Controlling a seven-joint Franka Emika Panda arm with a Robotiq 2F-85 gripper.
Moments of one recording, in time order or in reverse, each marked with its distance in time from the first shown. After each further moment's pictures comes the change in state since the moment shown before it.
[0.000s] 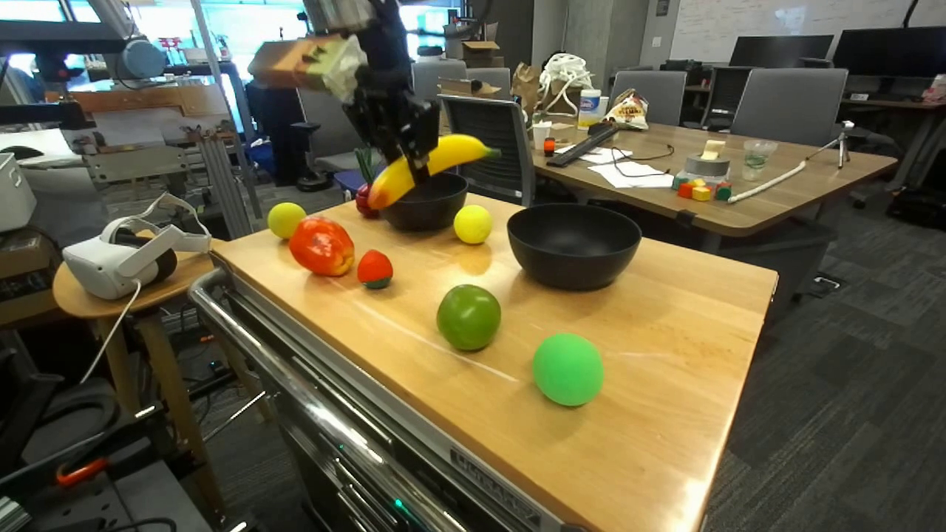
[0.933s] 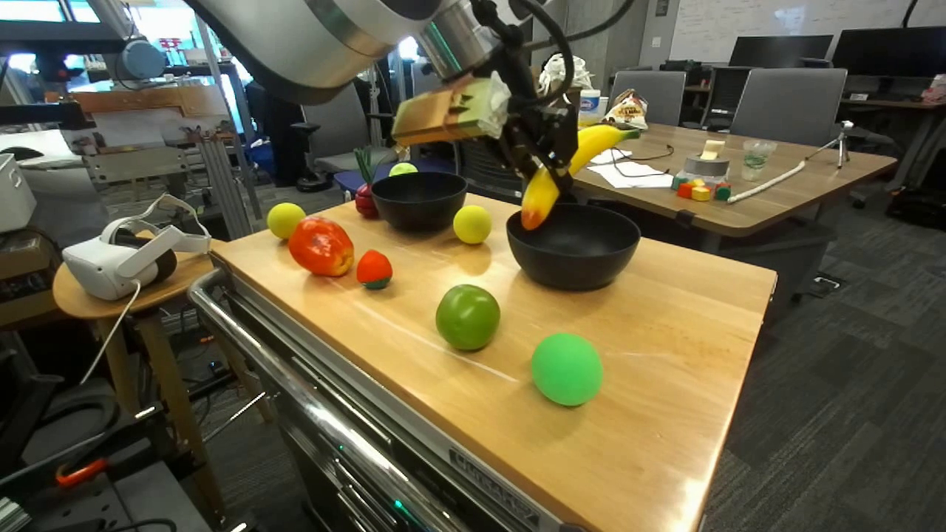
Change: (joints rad) arm -0.221 0.294 -0.014 0.175 -0.584 0.357 0.384
